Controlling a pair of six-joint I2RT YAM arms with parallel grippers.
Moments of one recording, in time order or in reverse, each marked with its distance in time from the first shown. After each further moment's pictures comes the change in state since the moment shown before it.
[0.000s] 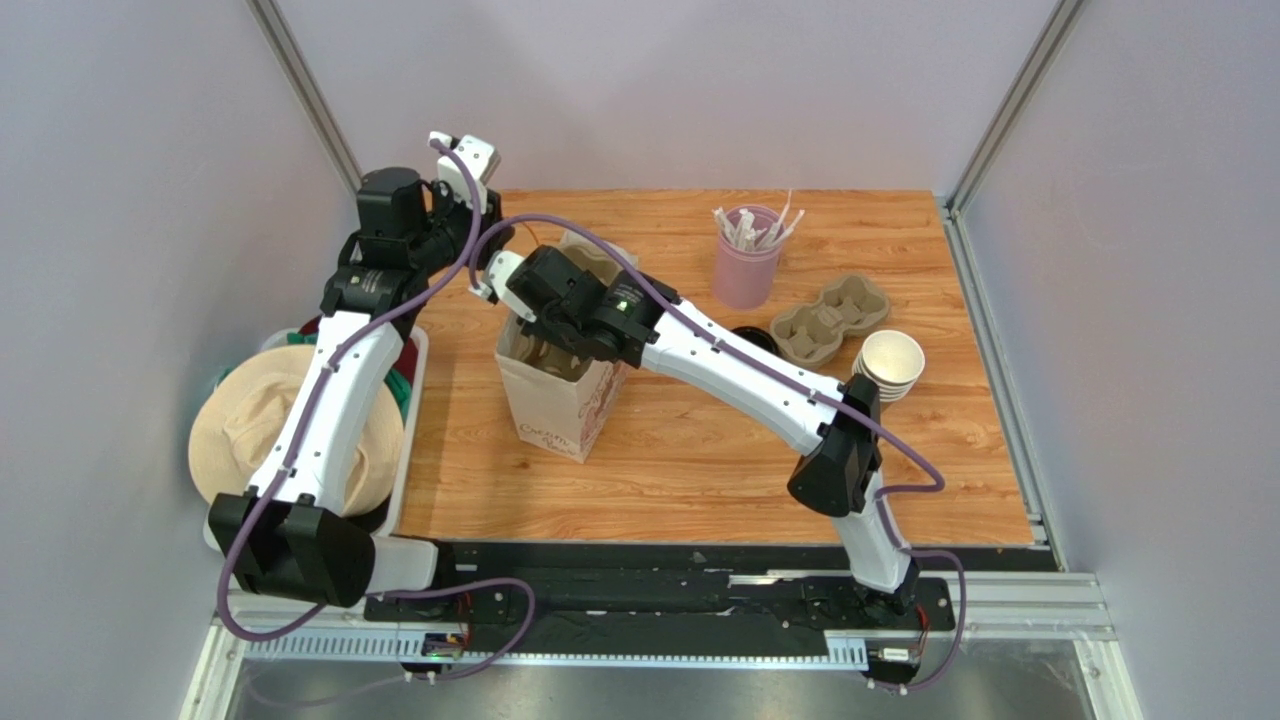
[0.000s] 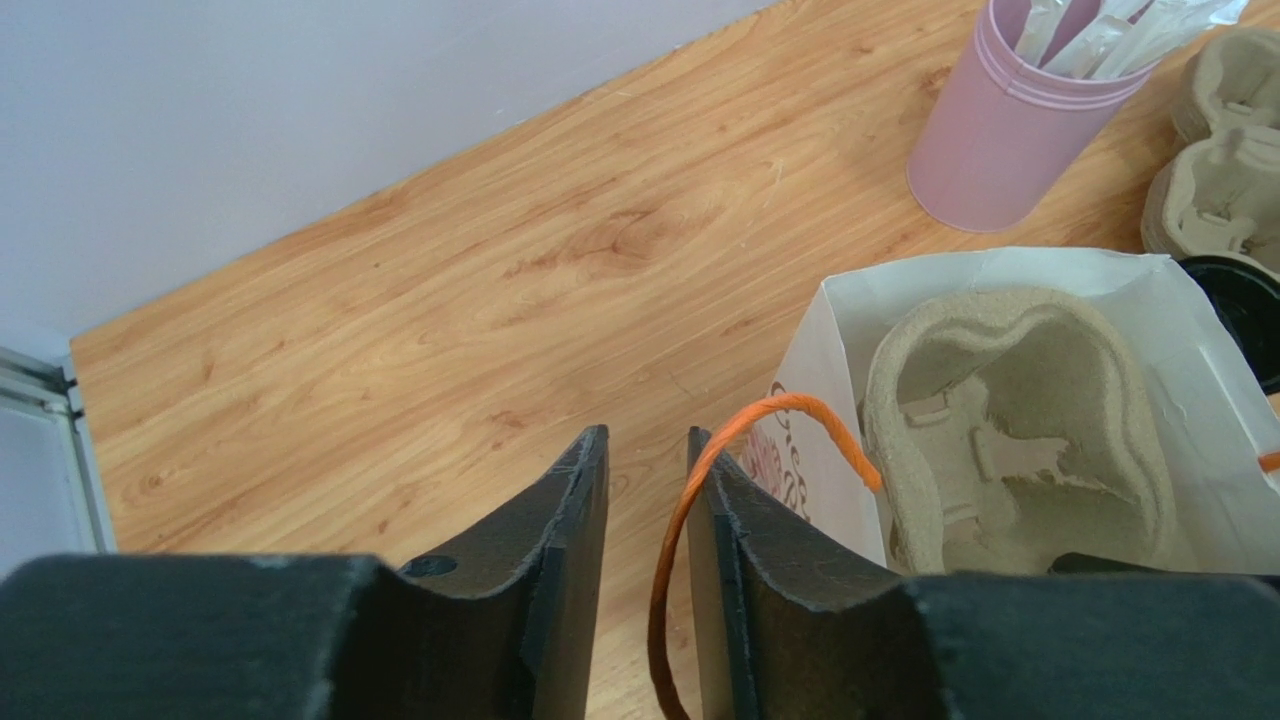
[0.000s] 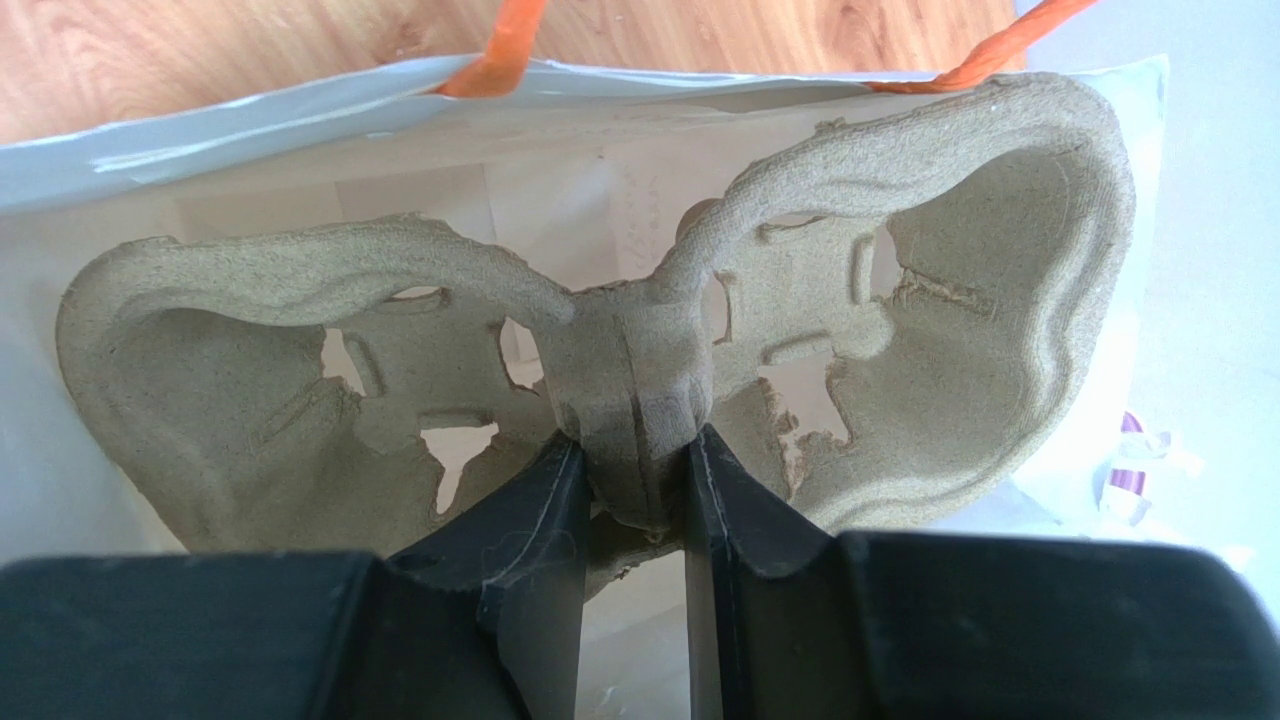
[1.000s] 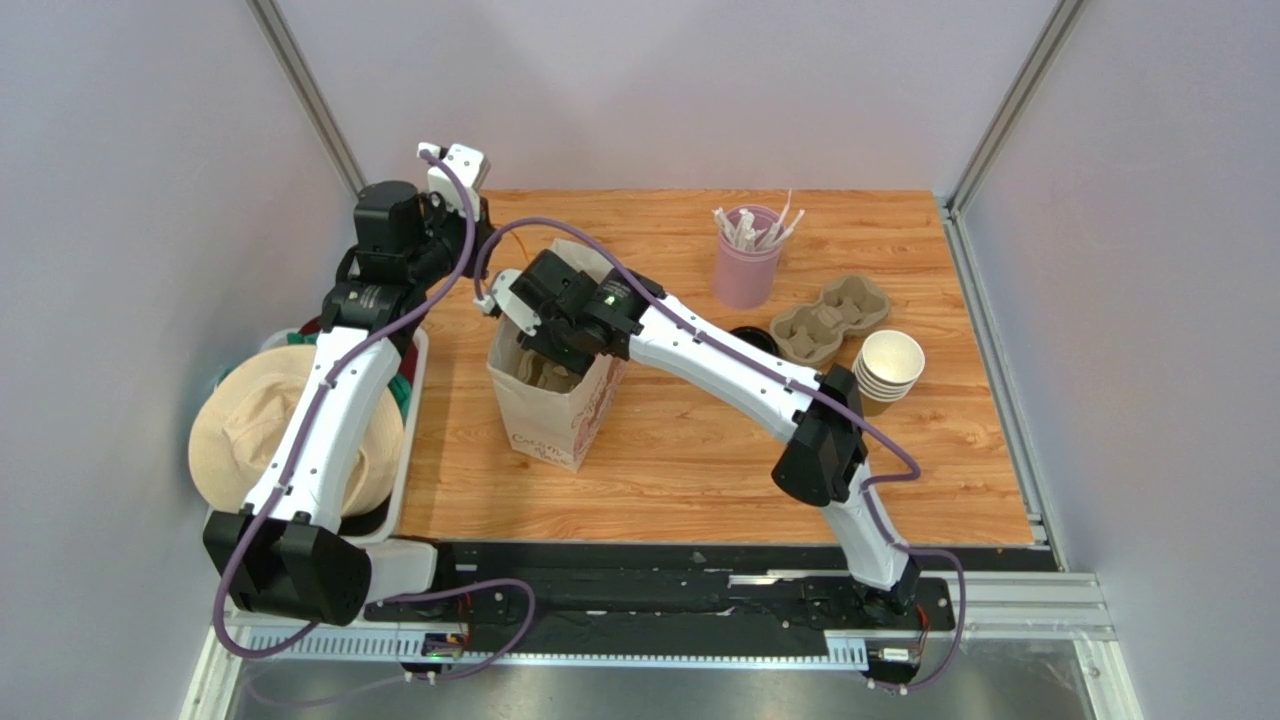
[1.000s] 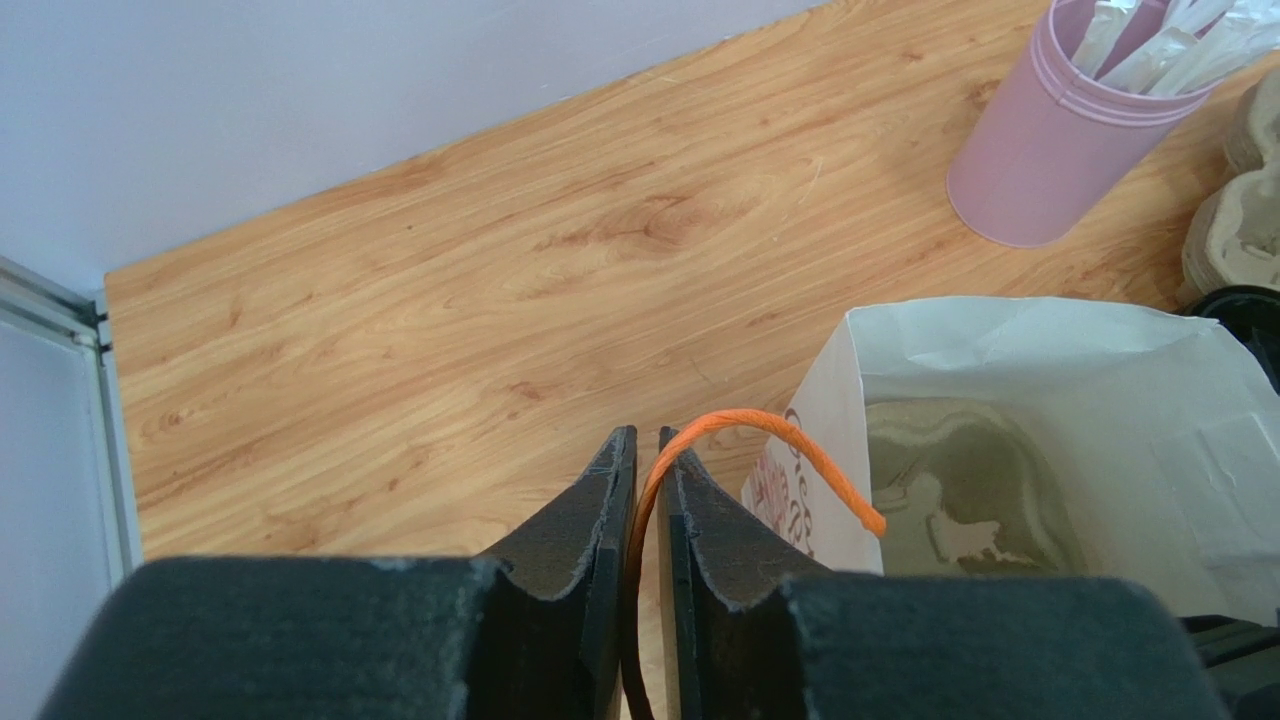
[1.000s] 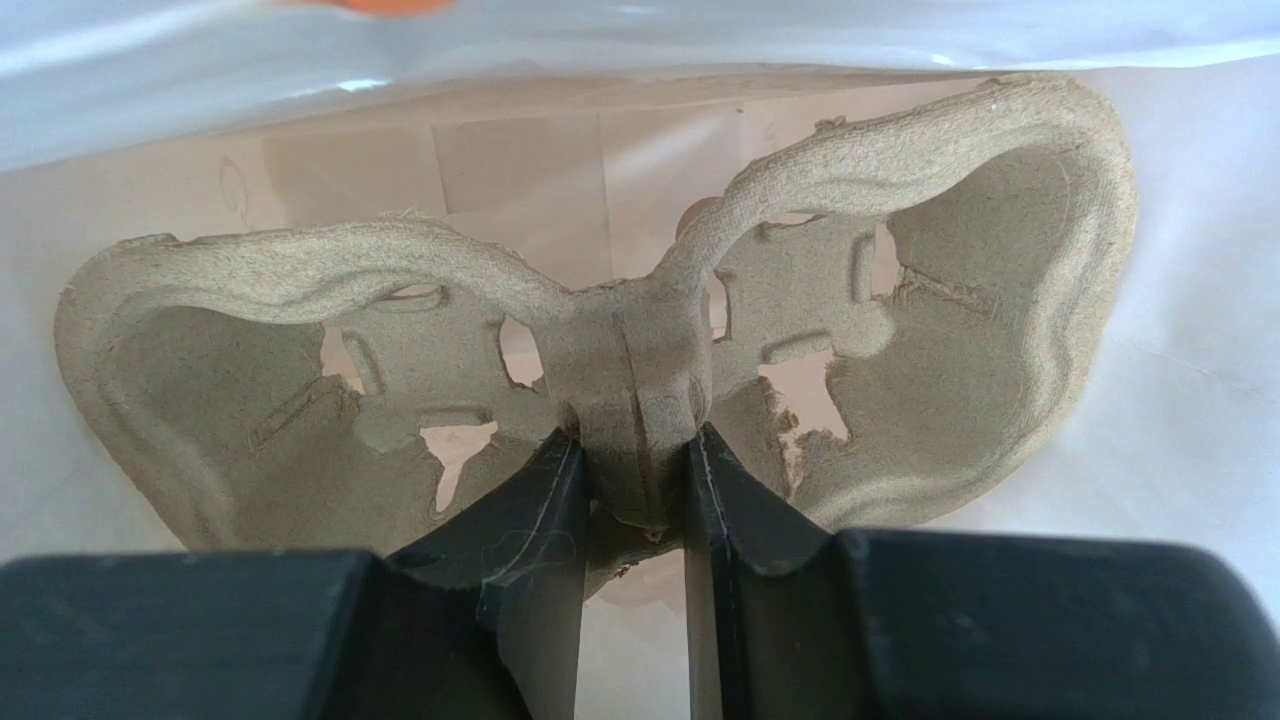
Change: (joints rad) left arm 0.000 -0.060 -0.077 0.032 -0.083 -0.048; right arm -0.039 0.074 0.007 -0.057 -0.228 0.048
